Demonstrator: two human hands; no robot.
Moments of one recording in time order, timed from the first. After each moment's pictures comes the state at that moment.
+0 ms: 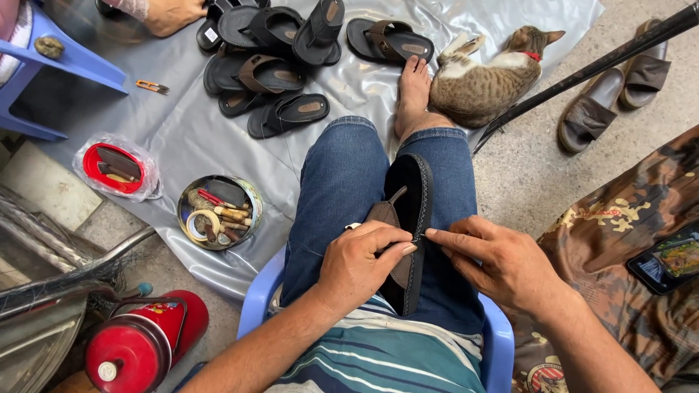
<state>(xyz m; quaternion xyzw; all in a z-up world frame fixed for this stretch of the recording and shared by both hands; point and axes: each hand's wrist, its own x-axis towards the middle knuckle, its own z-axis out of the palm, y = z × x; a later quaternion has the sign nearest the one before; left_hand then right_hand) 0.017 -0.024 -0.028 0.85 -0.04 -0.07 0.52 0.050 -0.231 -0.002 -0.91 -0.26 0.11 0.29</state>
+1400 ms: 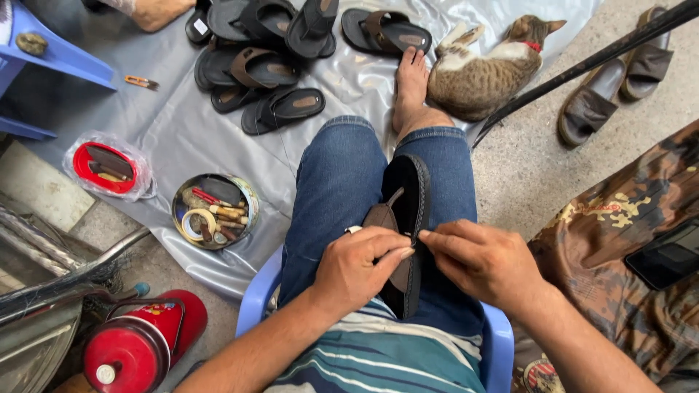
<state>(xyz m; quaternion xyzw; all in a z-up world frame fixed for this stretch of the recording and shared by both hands) 0.021 -0.025 -0.033 0.83 -0.08 -0.01 0.55 0.049 -0.220 -0.016 -0.91 -0.29 -0.01 0.29</state>
